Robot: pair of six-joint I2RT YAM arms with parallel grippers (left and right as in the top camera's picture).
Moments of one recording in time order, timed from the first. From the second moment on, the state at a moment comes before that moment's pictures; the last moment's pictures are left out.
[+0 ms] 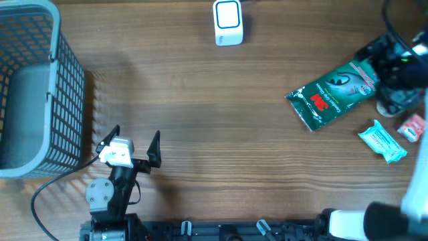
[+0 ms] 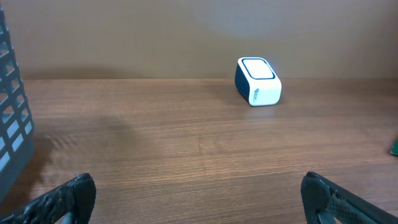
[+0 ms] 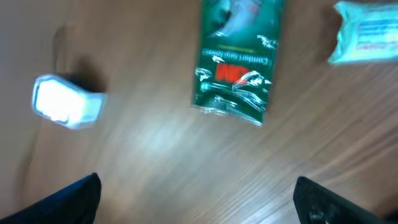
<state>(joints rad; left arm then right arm) 0.08 0.06 0.02 -0.08 0.26 -0.05 -0.22 1.57 1.82 -1.45 -0.14 0.82</state>
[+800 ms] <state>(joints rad) 0.08 0.06 0.02 -0.08 0.26 -0.05 -0.33 2.00 1.32 -0.67 -0.01 0.92</state>
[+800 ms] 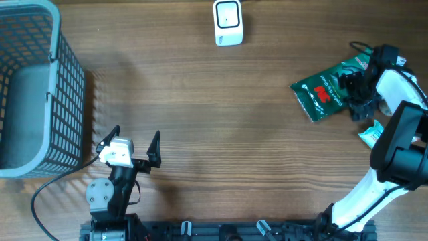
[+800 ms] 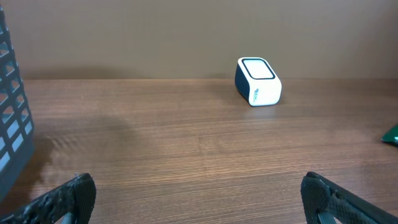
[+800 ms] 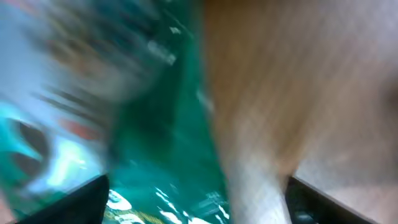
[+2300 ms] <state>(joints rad) 0.08 0.06 0.02 -0.08 0.26 -0.05 -0.87 1.92 1.51 -0.82 -0.02 0.93</state>
